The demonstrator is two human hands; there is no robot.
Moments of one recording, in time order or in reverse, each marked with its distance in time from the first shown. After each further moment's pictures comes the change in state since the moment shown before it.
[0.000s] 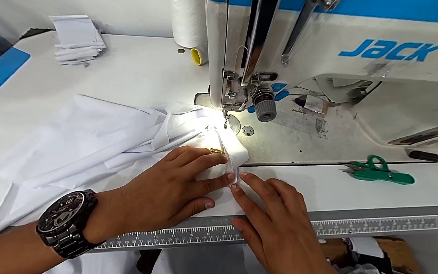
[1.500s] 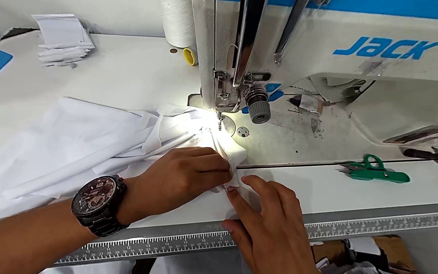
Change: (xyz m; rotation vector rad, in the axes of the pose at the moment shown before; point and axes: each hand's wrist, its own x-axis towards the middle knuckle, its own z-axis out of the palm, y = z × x) left_hand 0.038 -0.014 0.004 -0.121 0.224 0.199; right_hand 0.005 -0.013 0.005 -0.036 0.056 0.106
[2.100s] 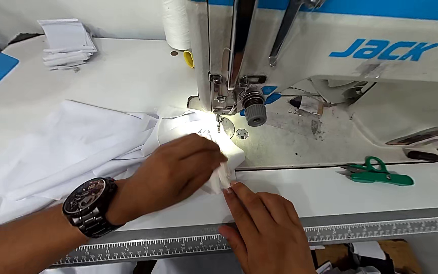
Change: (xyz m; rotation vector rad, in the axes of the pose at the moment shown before) left_hand 0.000 0.000 -0.004 0.067 0.085 -0.181; right_hand 0.001 0.000 -0.003 -0.084 -0.029 -0.097
